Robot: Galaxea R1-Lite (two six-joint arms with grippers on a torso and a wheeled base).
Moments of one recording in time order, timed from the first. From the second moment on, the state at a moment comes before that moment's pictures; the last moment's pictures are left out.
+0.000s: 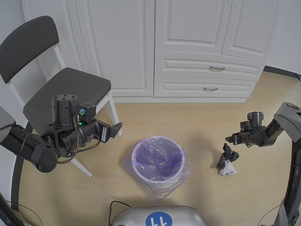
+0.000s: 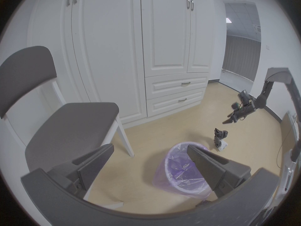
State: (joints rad) left arm -0.41 1.82 -0.74 -0.79 0.05 0.14; right arm -0.08 2.38 -1.16 -0.58 0.05 -0.18
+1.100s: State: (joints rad) left arm -0.36 1.76 -0.72 -0.89 0.05 0.18; right arm -0.15 2.98 -2.00 -0.01 0.05 0.12
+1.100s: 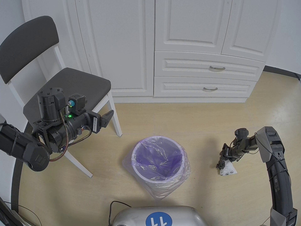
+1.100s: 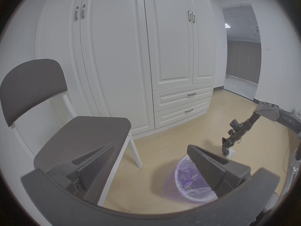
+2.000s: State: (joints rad) left arm -0.37 1.77 -0.65 -1.02 0.06 0.26; right arm -0.15 2.99 -2.00 0.00 0.05 0.12
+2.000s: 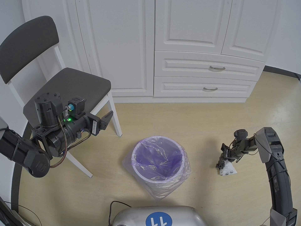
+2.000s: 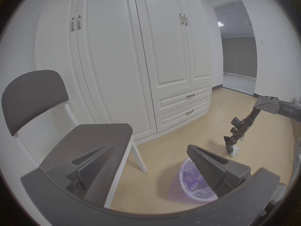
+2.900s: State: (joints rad) left arm -0.38 1.76 -0.65 -1.03 0.05 0.25; right arm -0.10 2.99 -2.00 0.01 -0.18 0.13
